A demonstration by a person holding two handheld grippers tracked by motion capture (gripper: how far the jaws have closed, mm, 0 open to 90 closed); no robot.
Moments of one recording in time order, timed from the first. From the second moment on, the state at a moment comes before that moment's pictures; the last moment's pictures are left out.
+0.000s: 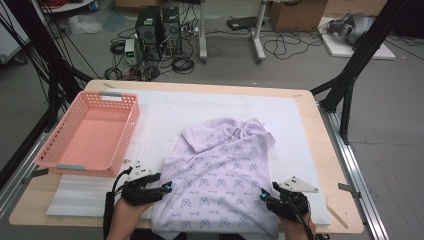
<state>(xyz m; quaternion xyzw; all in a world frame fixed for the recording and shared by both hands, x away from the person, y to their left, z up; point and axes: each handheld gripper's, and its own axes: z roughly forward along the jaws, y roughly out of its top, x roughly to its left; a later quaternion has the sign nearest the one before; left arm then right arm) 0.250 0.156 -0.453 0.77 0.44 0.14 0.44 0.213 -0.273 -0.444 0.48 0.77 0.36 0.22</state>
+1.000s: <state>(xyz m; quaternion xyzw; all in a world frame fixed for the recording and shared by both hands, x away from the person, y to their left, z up) 0.200 0.173 -0.445 0.81 0.37 0.10 0.45 0.177 -0.301 -0.441 0.42 0.81 0.38 0.14</state>
